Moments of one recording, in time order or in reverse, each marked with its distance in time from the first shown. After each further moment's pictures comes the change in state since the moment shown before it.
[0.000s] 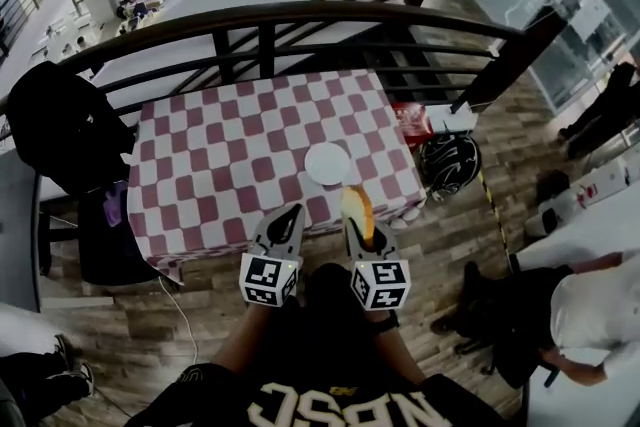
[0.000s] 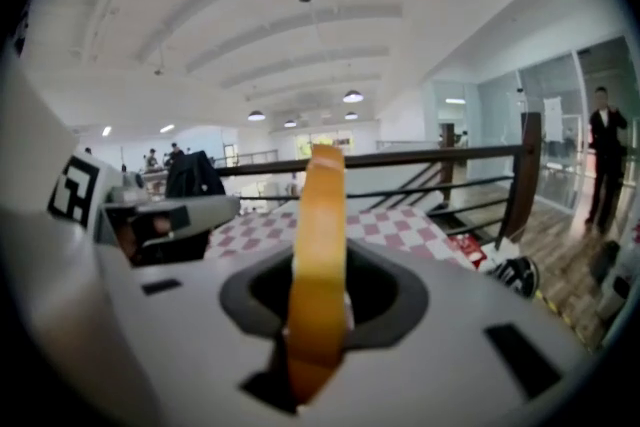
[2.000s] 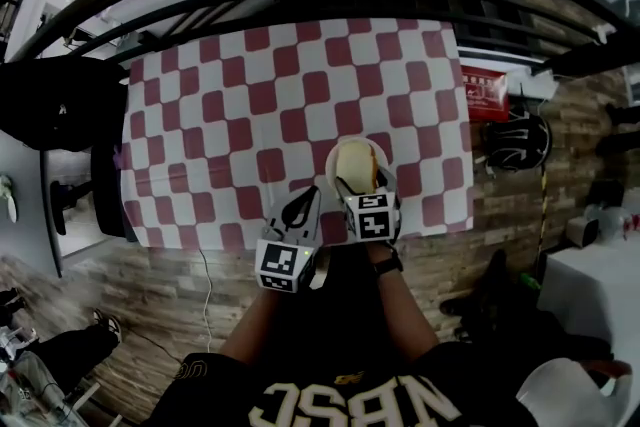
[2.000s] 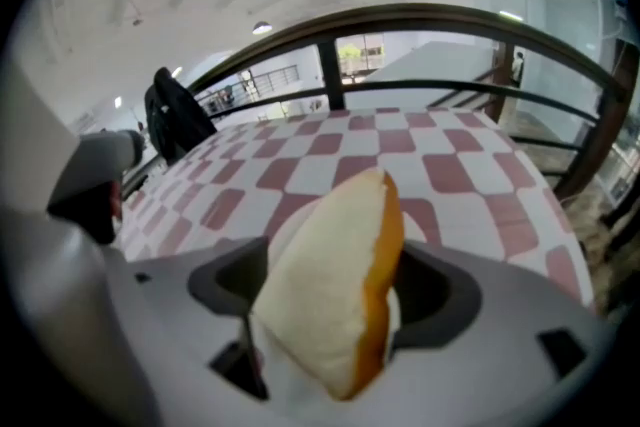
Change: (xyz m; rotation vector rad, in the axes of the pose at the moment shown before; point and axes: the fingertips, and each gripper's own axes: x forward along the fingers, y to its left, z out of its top) left arm 0.167 0.103 -0.115 -0.078 0.293 0.180; right arm 0.298 -0.074 -0.127 -0.030 0.556 0.186
